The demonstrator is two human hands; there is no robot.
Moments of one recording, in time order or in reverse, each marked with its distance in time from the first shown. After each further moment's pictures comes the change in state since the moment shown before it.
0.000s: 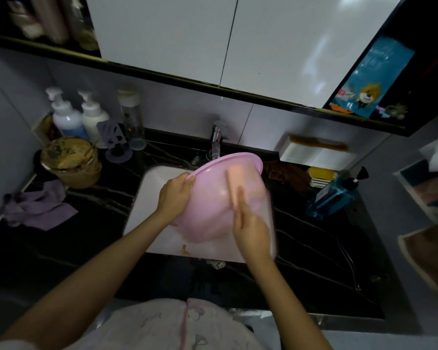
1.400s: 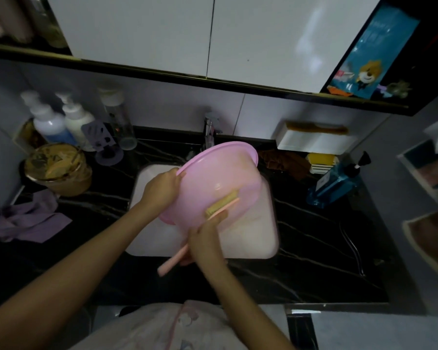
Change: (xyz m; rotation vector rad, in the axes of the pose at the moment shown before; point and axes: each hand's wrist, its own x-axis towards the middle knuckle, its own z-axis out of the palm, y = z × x) left_hand 0.037 -0.018 -0.015 0.334 -0.179 0.005; right_hand -0.026 -0.087 0.016 0.837 -0.339 0.601
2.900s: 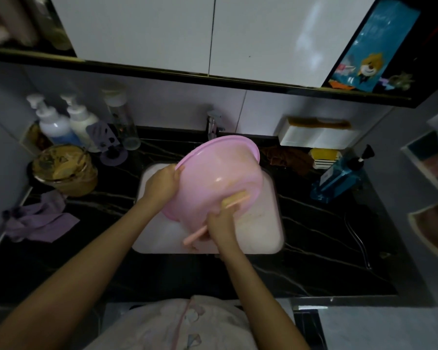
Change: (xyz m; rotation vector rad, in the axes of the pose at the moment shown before) left_hand 0.007 -0.008 -0.001 0.007 0.049 -0.032; right_hand 0.052 0.013 -0.001 0.025 0.074 0.122
